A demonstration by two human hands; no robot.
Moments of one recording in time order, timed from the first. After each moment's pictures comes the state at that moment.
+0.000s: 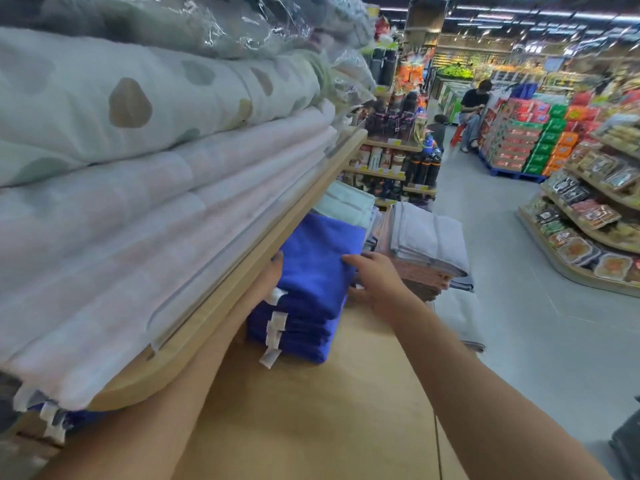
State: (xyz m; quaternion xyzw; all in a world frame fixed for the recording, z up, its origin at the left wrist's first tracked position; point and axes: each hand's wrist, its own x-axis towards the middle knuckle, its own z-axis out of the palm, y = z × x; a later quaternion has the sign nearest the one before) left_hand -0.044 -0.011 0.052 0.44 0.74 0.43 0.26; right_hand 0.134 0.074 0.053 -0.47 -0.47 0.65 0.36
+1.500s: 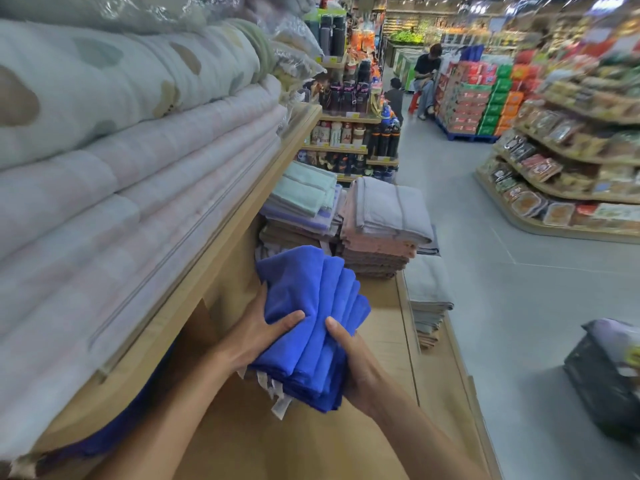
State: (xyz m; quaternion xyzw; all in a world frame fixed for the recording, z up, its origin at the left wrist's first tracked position) left_hand -0.013 -0.055 -0.007 0.57 0.56 0.43 0.42; right_hand 0.186 -0.045 -0.040 -0.36 -0.39 0.78 0.34
